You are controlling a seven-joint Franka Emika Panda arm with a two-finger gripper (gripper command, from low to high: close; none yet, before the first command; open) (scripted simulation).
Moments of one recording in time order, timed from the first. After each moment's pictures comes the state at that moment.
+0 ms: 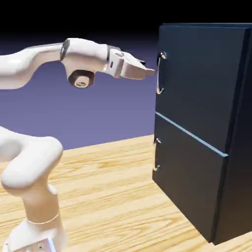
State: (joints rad) arm -0.64 -1.20 0.71 -2.62 1.42 2.81 0.13
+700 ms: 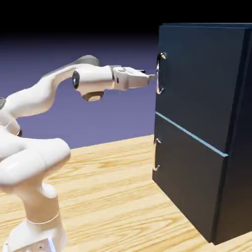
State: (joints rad) arm -1.07 -1.53 1.11 -2.46 2.22 2.67 -0.21
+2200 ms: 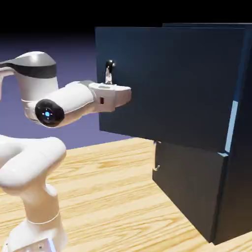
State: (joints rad) arm -0.74 -1.39 -0.21 -2.94 1.37 1.57 -0.77
